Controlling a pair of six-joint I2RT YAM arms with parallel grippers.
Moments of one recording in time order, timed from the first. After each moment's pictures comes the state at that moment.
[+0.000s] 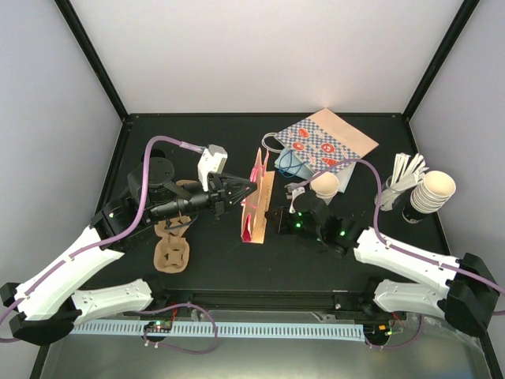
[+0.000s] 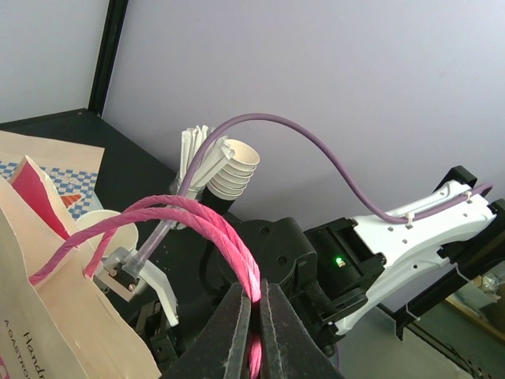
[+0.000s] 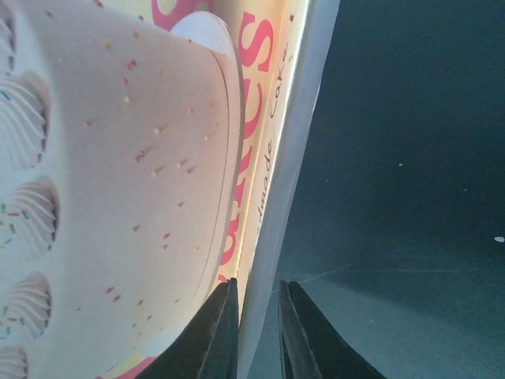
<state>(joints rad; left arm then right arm) -0.90 0.94 1.27 -0.45 0.32 -0.46 0.94 1.11 0.70 -0.16 0.00 0.86</state>
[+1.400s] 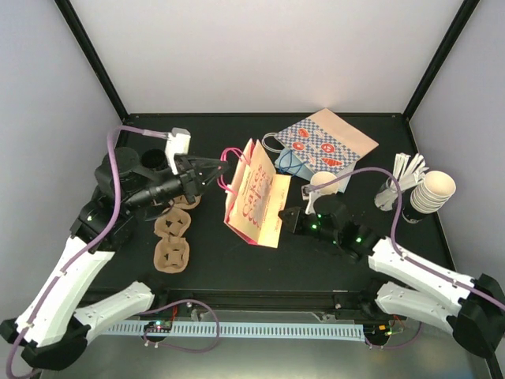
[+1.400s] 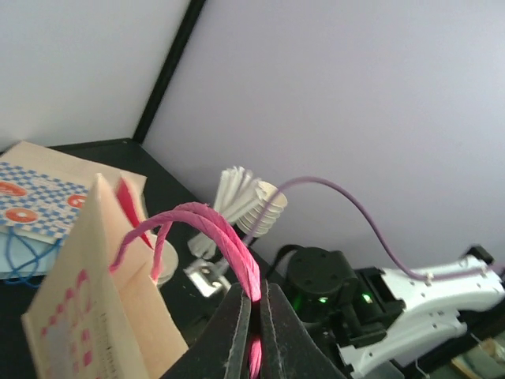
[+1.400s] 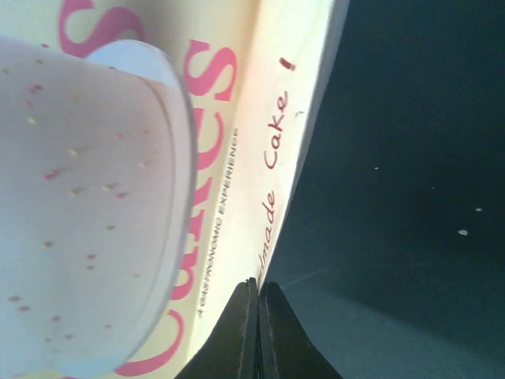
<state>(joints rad) -0.63 0.88 1.27 -0.45 0.48 -0.52 0.84 0.99 0.60 -0.12 -0.09 0.87</state>
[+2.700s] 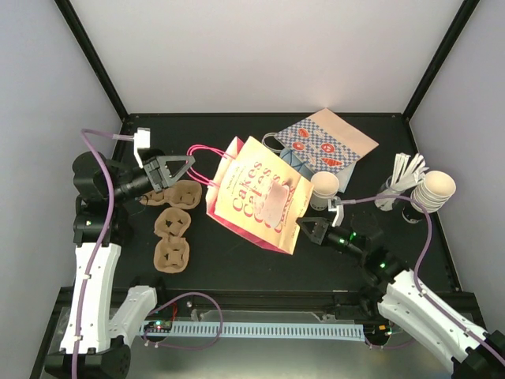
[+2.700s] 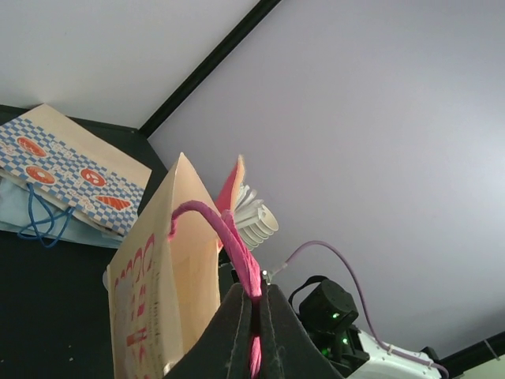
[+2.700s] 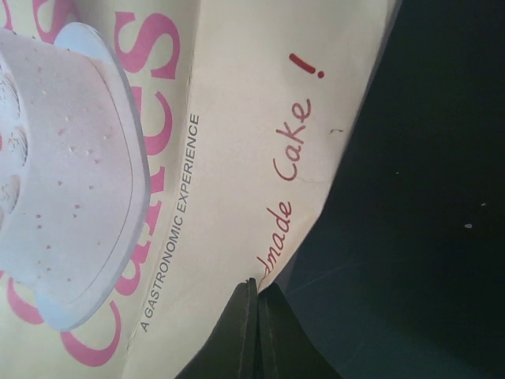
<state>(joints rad) 0.04 0.80 1.04 -0.24 1.08 -0.82 0.60 0.58 0.27 0.04 -0.37 0.91</state>
